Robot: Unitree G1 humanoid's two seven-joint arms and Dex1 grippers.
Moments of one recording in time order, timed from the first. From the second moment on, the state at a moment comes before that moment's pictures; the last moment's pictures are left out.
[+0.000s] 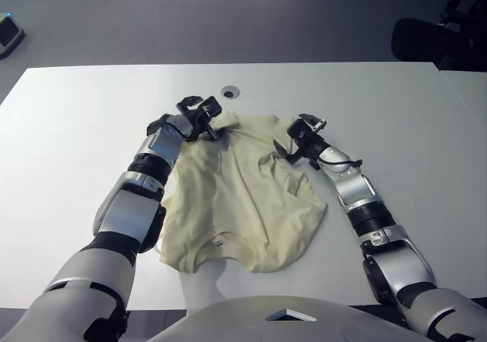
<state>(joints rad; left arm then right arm) -0.87 0.32 -0.24 1.05 0.20 0.03 -0.51 -0.47 -0.27 0.22 0.46 -0.22 0.11 0.35</state>
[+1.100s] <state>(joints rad) -0.90 0.33 -0.05 1.01 0.08 -0.02 -0.42 -0.63 -0.33 0.13 0.53 -0.21 0.08 0.32</state>
